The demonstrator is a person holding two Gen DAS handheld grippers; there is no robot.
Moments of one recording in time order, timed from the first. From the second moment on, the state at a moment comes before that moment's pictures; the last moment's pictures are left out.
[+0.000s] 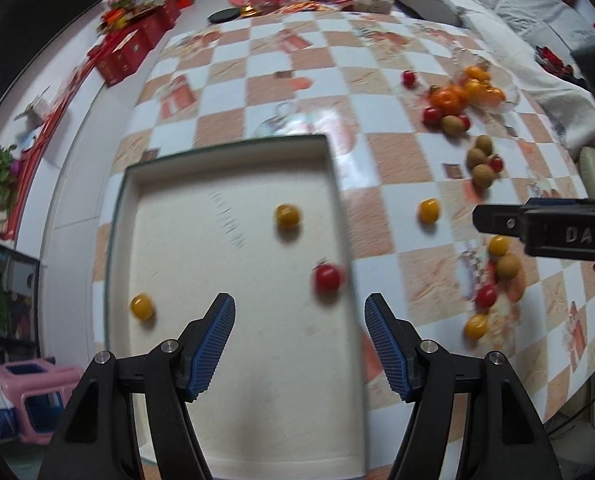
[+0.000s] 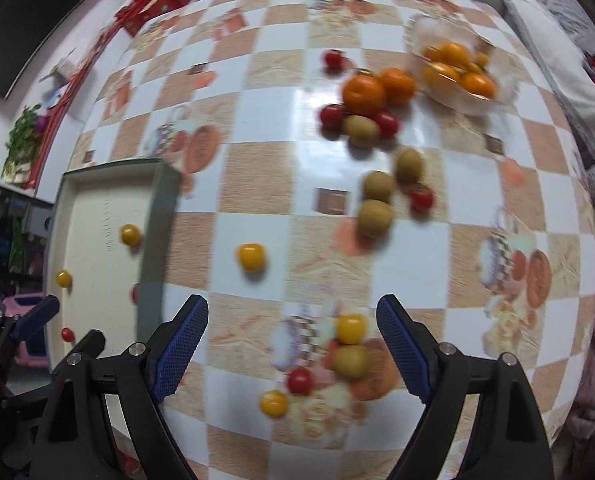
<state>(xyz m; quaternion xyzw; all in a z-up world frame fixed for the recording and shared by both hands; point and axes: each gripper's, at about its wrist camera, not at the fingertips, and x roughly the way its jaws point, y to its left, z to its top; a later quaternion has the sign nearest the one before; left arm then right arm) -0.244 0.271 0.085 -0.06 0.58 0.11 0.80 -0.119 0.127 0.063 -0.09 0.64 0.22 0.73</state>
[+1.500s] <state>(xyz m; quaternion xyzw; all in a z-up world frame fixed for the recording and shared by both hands) -0.134 0.190 0.018 -0.07 0.62 0.04 0.78 -0.046 0.100 0.020 -0.05 0.66 0.22 0.72</state>
